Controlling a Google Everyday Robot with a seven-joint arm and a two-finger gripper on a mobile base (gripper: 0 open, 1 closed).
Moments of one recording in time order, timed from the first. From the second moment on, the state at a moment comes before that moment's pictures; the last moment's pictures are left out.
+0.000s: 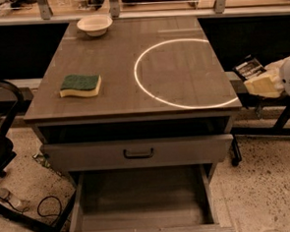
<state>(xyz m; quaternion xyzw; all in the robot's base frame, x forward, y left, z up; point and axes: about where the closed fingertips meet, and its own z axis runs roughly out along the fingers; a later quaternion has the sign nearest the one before) 0.502 -0.276 0.938 -0.24 0.87 -0.06 0.43</state>
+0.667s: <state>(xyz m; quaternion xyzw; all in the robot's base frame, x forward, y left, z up) 0.470 -0.291 0.903 -0.25 0.87 -0.06 0.42</state>
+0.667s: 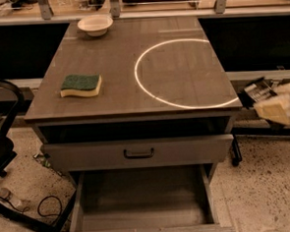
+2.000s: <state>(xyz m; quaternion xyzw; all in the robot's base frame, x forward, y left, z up) 0.346 -0.224 0.715 -0.47 0.81 0.20 0.28</state>
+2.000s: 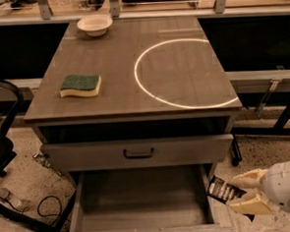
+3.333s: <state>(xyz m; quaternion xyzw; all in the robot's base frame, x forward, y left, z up) 0.359 -0.177 0.678 -0.53 0.78 0.20 0.27</state>
